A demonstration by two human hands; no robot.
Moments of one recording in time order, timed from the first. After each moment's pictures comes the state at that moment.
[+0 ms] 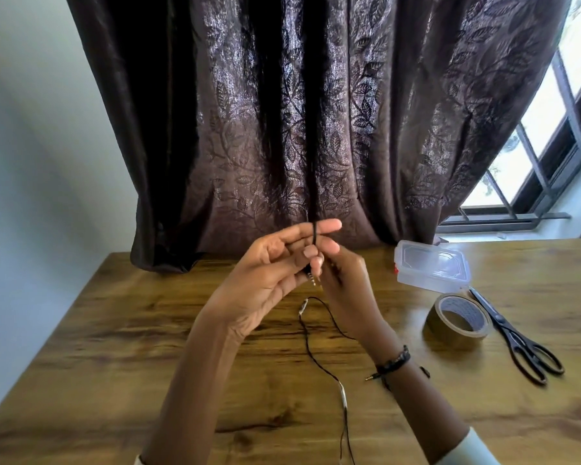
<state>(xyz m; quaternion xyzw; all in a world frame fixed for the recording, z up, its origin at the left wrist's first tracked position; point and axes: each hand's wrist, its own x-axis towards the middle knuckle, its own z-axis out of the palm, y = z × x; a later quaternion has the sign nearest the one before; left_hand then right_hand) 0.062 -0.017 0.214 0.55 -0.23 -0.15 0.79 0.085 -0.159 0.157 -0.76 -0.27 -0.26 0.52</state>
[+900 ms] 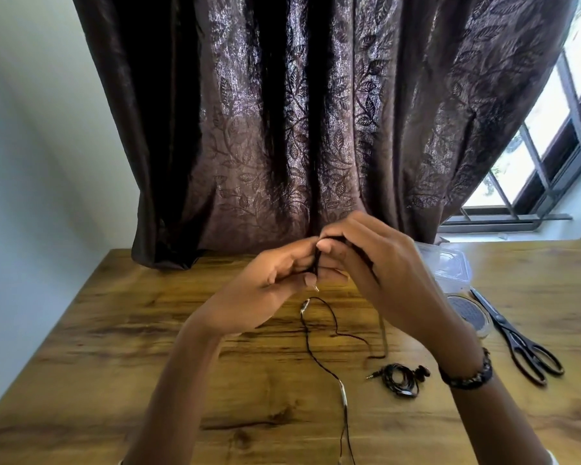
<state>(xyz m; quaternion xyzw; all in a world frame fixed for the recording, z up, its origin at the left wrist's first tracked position) 0.055 -0.006 0.209 0.72 -0.31 -0.13 0.61 0.052 -0.191 0.221 -0.85 -0.32 -0.27 0.33</state>
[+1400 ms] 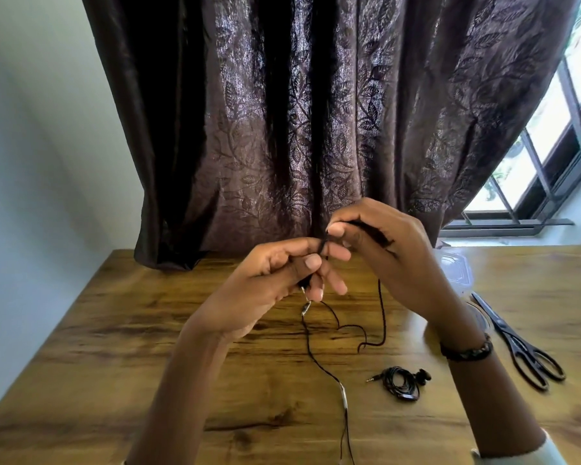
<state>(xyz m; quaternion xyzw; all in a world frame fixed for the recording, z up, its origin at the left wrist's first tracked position) 0.048 -0.008 0.219 0.64 -0.30 -0.12 0.69 0.068 -0.198 0.231 -0.79 -0.36 -0.24 0.43</state>
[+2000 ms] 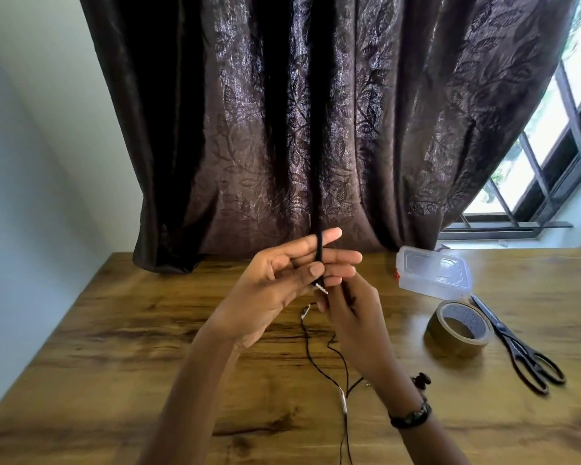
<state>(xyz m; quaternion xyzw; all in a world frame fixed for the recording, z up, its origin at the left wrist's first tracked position) 0.048 -0.016 0.214 0.61 -0.27 -0.12 0.74 0.045 -0.154 0.153 -0.73 -0.20 -0.19 0.63</state>
